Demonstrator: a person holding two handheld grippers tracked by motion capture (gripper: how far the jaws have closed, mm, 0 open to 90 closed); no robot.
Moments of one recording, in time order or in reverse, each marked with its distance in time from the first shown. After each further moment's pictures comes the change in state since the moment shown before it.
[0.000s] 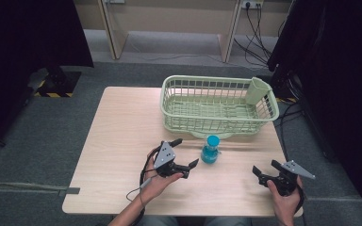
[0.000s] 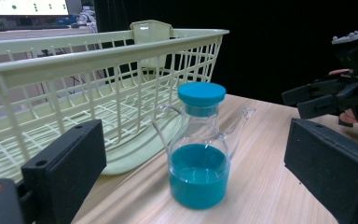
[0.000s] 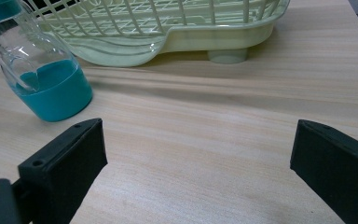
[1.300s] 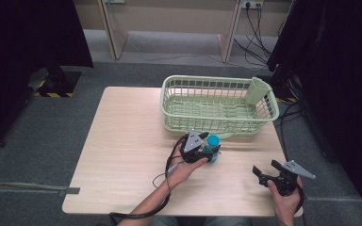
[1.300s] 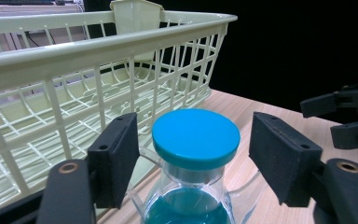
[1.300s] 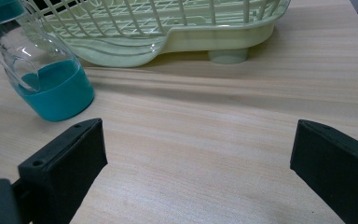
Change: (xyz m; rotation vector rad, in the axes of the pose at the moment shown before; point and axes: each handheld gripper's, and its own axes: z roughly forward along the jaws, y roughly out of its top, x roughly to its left) left arm -0.008 0.013 0.083 0.078 -0.010 -0.028; right arm -0.001 0.000 0.000 -0.001 0.005 0.005
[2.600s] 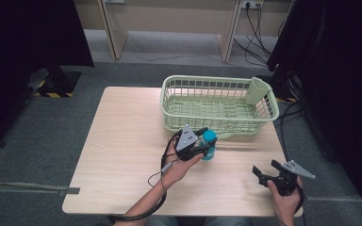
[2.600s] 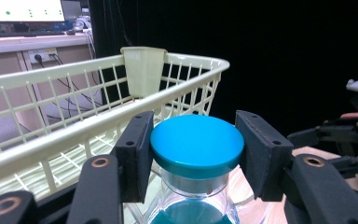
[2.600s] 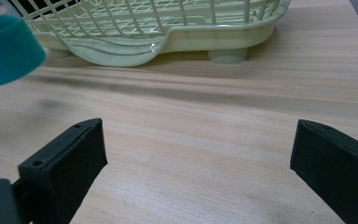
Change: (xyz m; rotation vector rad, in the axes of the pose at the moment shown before) left arm -0.002 0.037 -0.033 -0.092 0.013 0.019; right arm 0.000 0.000 0.000 0.001 -0.003 -0.005
